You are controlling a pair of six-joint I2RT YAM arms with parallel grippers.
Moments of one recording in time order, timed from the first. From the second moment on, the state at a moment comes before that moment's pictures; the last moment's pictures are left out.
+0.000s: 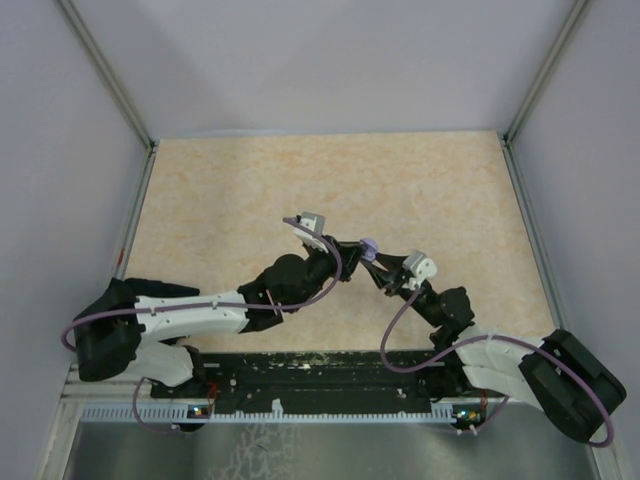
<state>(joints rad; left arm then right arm) -1.18 1.37 0.75 0.64 -0.47 -0.55 0.65 1.01 0.01 1.30 -0.19 -0.07</state>
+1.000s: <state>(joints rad) -1.20 1.39 0.74 0.65 -0.53 -0.50 0.65 1.00 0.01 1.30 -0.19 -0.07</state>
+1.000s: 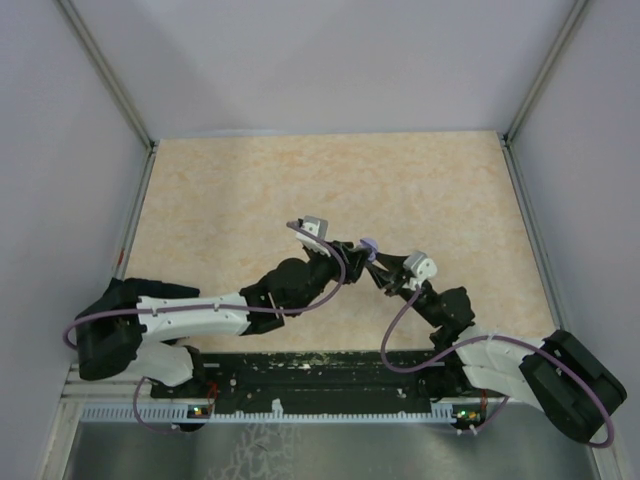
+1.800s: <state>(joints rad) -0.93 1.24 0.89 0.24 0.14 -0.45 0.65 1.00 0.01 1.34 -0.33 -0.07</state>
